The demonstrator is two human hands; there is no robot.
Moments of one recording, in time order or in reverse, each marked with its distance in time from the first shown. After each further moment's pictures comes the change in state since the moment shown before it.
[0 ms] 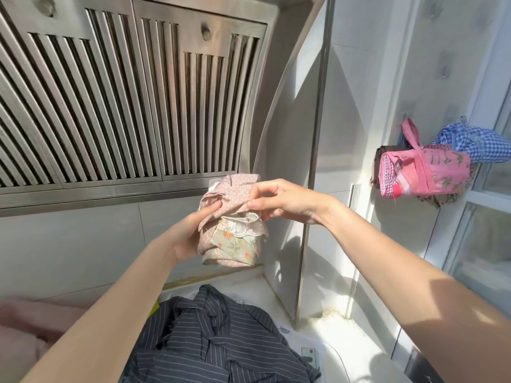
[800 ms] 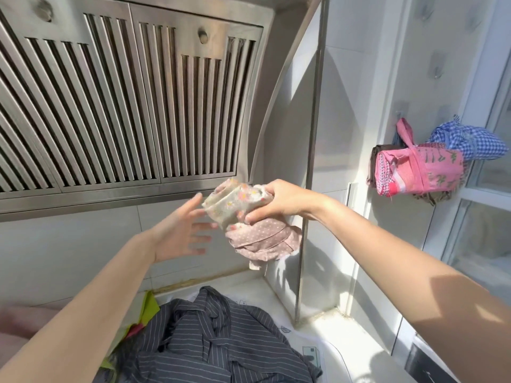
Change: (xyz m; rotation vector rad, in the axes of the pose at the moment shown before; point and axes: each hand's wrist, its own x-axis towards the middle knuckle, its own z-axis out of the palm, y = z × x) left_hand -0.022 0.017 -0.012 0.167 0.039 -0.092; right_hand 0.007 0.000 0.002 -0.422 0.185 0.115
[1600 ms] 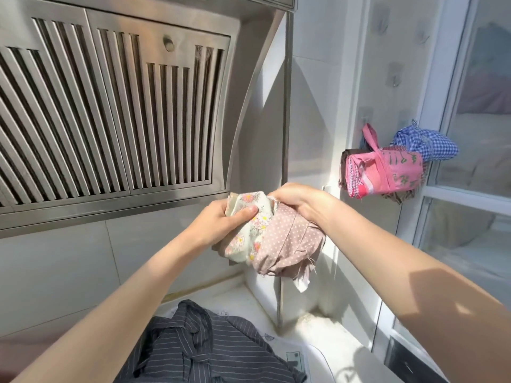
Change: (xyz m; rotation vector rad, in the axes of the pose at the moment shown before) left_hand 0.014 0.023 0.099 0.506 0.048 0.540; right_hand -0.008 0.022 -0.034 0.501 0.296 0.545
